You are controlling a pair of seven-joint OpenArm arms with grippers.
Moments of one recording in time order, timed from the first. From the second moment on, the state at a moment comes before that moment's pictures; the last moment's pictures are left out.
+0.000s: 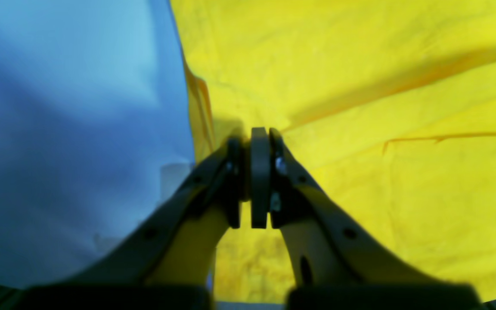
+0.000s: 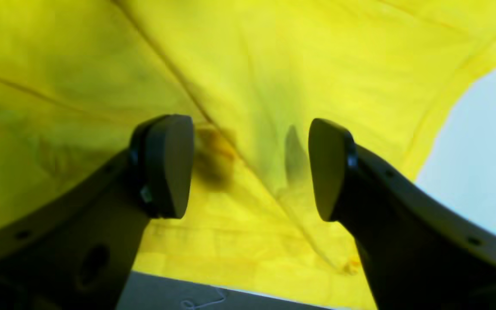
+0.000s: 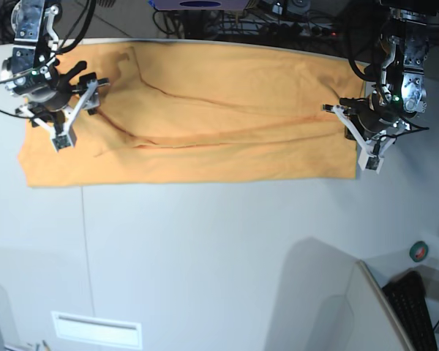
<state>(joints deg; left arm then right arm) 16.2 -24.1 -4.8 93.1 -16.3 -8.2 48.2 -18.9 2.3 15.6 95.1 -3.7 26.8 -47.8</state>
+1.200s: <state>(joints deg) 15.9 -24.0 -4.8 93.0 -16.4 -8.2 48.2 -16.8 3.7 17.7 99.4 -3.5 26.8 -53.4</state>
